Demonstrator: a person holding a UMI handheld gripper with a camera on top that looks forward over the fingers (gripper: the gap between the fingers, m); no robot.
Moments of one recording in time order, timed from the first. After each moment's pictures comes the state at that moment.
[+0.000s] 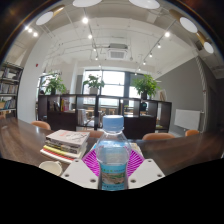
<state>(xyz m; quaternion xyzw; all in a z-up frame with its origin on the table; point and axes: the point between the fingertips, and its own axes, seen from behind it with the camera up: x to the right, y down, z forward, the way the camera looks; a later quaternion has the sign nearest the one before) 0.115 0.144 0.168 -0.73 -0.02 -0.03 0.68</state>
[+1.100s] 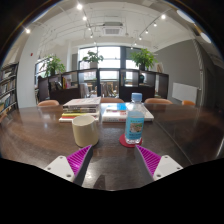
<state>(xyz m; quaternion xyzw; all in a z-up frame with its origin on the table) 0.046 -0.014 0.057 -0.82 0.02 -0.01 0.57</state>
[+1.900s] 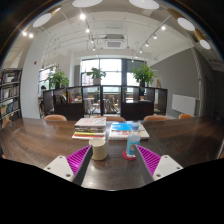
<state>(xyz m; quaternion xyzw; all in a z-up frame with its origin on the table) 0.013 -0.091 0.184 -0.79 0.02 -0.02 0.62</state>
